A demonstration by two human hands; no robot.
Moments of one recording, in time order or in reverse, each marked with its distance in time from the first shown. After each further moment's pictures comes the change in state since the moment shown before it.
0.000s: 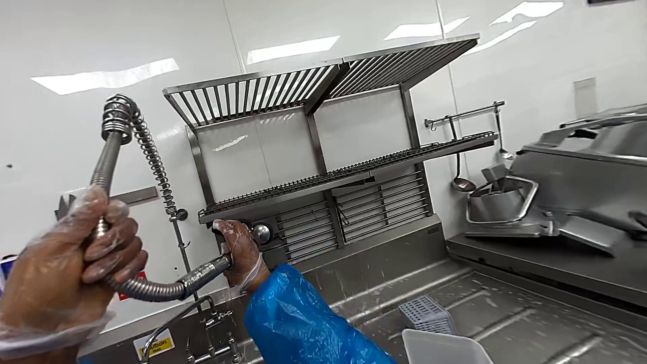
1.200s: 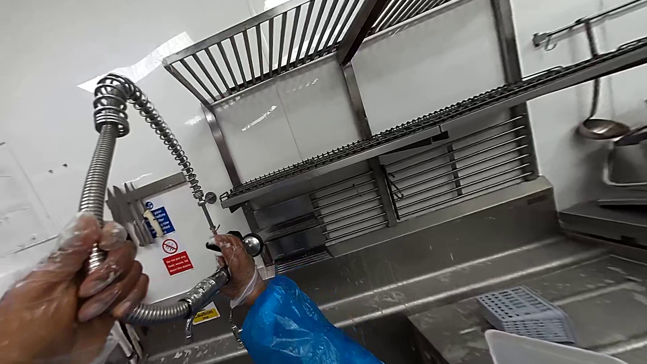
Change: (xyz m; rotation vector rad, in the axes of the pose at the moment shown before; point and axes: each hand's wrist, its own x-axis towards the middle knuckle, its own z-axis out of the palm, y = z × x) left_hand -0.016 -0.020 -0.018 0.093 0.046 -0.062; right_hand -0.039 0.012 0.094 0.348 0.108 0.024
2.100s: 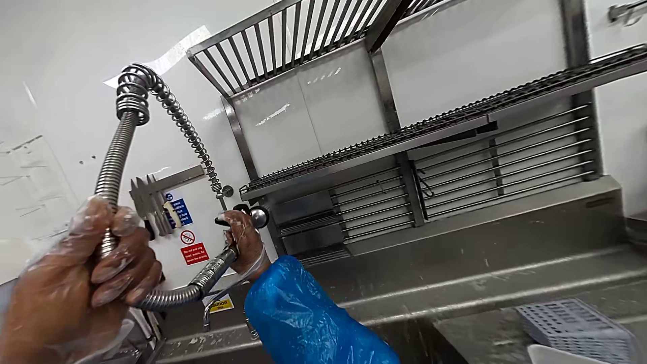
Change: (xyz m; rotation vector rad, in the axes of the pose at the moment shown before) left_hand -0.002 0.011 -0.014 0.066 -0.032 0.063; right_hand 0.032 -0.003 0.022 0.016 0.100 -0.135
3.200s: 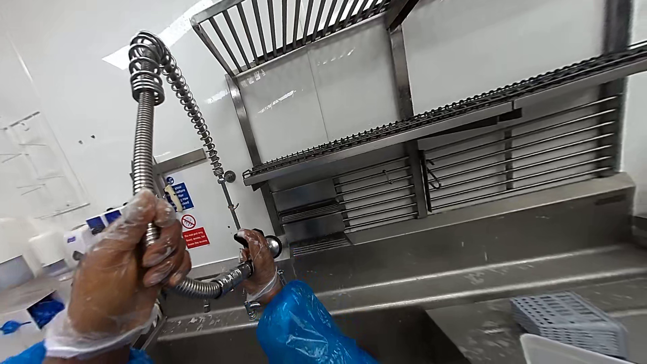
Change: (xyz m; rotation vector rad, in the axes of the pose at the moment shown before) left_hand -0.002 -0.033 -0.001 -0.019 -0.042 -0.056; right_hand -0.085 0.003 -0.005 -0.021 0.030 0.189
